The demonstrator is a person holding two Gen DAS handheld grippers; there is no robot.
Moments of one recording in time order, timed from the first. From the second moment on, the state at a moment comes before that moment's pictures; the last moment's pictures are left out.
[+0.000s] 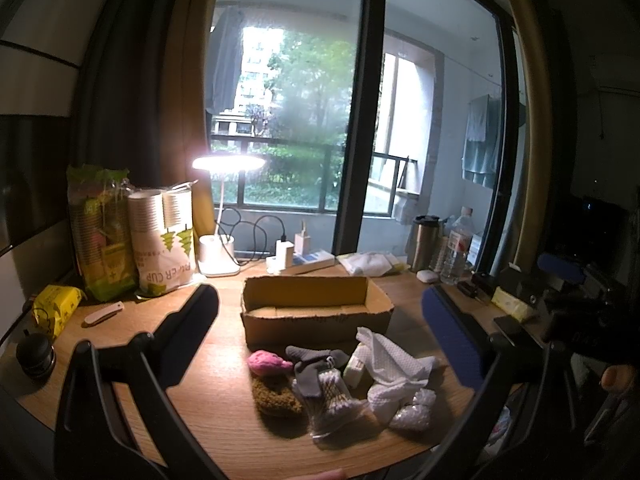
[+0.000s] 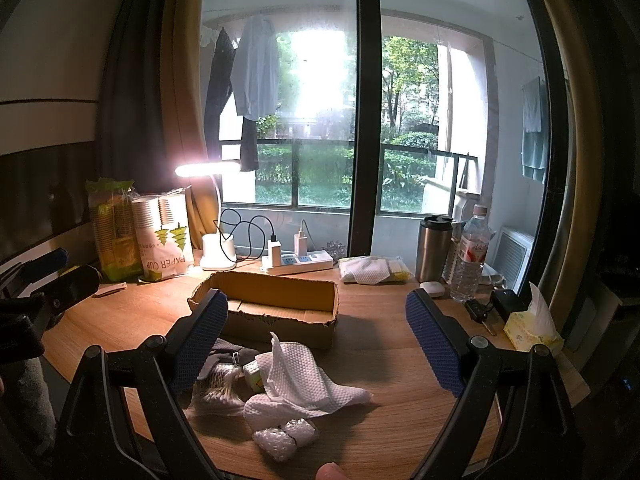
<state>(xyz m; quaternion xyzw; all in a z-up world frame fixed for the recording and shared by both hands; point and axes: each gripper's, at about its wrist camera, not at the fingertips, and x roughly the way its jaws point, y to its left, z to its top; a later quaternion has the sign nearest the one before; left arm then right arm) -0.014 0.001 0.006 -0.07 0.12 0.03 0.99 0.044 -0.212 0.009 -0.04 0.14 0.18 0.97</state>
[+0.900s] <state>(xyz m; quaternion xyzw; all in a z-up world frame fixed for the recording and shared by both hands) -0.015 0.001 0.005 -0.07 0.13 0.03 0.99 0.043 -0.211 0.006 -0.04 0.14 0.19 0.97</state>
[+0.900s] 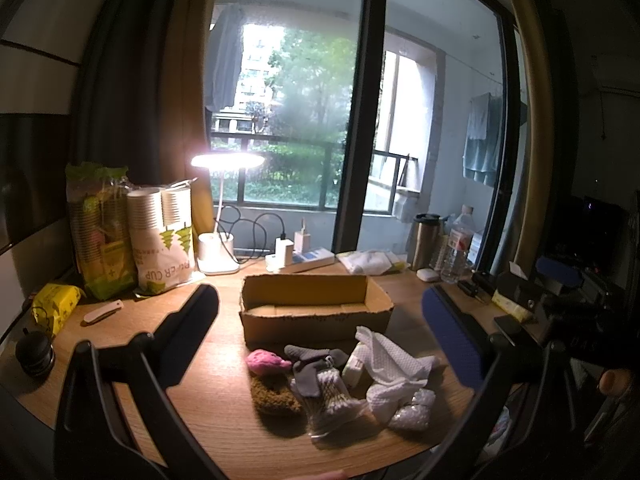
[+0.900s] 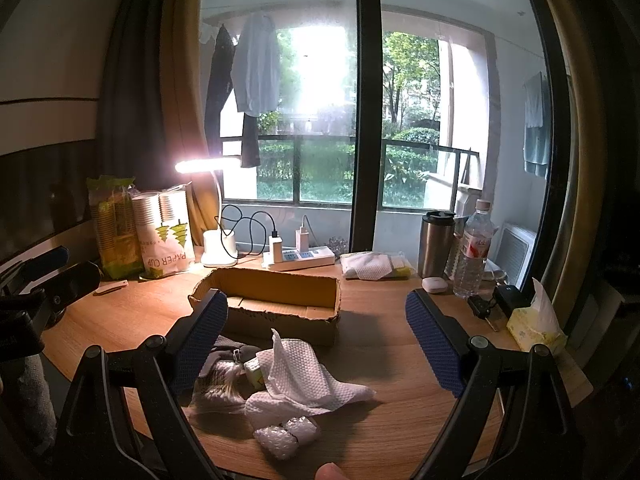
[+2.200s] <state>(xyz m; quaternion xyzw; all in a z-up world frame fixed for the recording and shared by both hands) 0.027 0.008 -0.041 -0.08 0.21 0.03 0.97 0.082 -0.207 -0.038 -0.04 0.22 0.19 0.96</state>
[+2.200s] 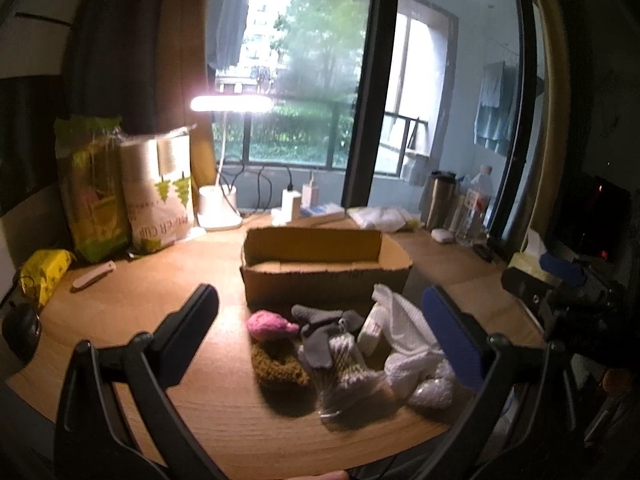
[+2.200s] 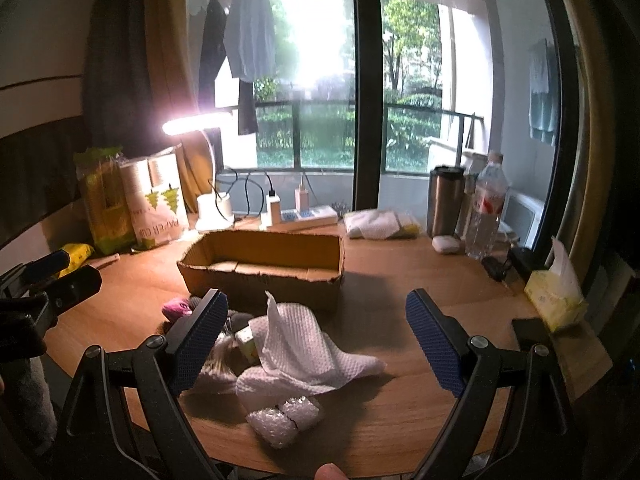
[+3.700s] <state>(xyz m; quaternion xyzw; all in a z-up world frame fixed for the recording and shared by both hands) 0.113 -0.098 -0.127 0.03 0.38 -0.07 0.92 0.124 -0.243 -0.157 0.00 0.38 0.26 0.89</state>
